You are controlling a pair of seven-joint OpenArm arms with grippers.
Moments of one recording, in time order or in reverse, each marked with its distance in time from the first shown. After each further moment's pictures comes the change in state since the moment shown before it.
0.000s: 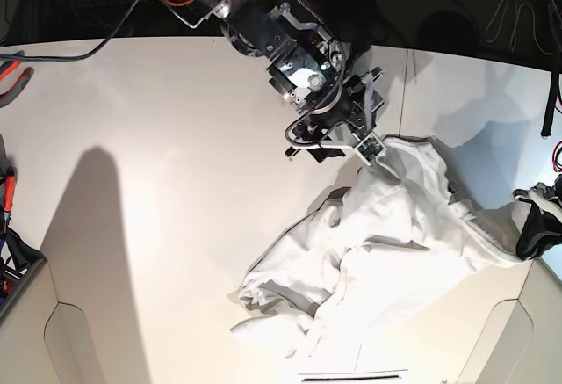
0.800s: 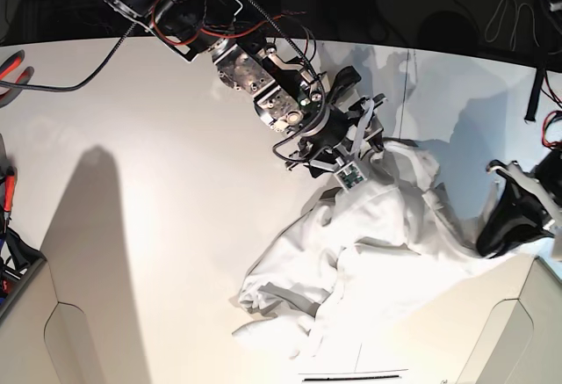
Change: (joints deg) left arm 4.9 4.6 0.0 13.6 -10.6 -5.8 5.7; right arm 7.2 0.1 0.0 -12.4 21.4 6.0 16.0
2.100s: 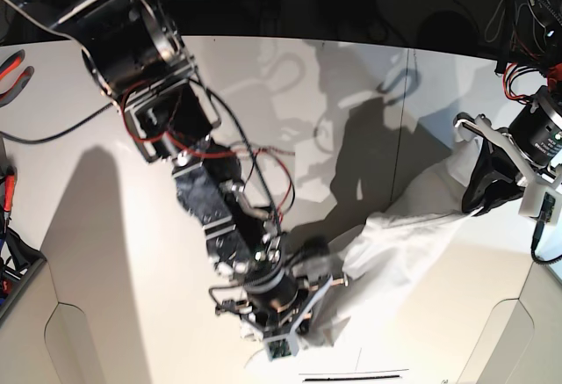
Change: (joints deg) left arm 7.9 7.3 -0.1 7.7 14.7 1.6 -1.3; right arm 18.1 -0.1 21.4 6.0 -4.9 -4.6 -6.7
